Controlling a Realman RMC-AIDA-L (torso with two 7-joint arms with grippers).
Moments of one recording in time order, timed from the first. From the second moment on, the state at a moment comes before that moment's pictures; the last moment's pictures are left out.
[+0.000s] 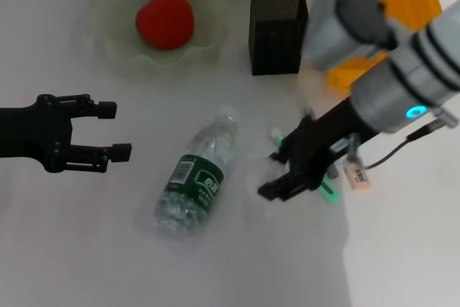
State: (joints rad) left arm -0.44 -1.92 0.81 0.75 1.95 1.73 -1.43; right arm 0.67 2.08 -1.48 -1.25 -2.25 -1.59 2.28
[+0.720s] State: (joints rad) left arm -0.45 -1.94 0.81 0.75 1.95 1.71 -1.44; right arm 0.54 2.03 -0.75 -1.06 -1.93 -1.23 2.08
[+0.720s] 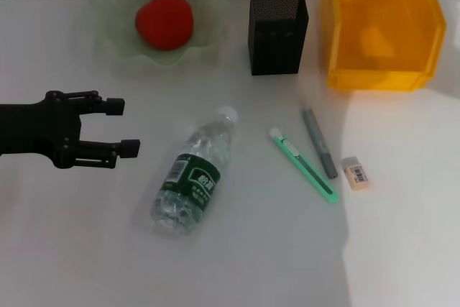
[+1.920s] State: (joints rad) left arm -0.60 -2.07 0.95 1.31 2.23 1.68 -2.31; right arm 0.20 2.04 -0.71 -0.82 -1.62 -1.68 1.49
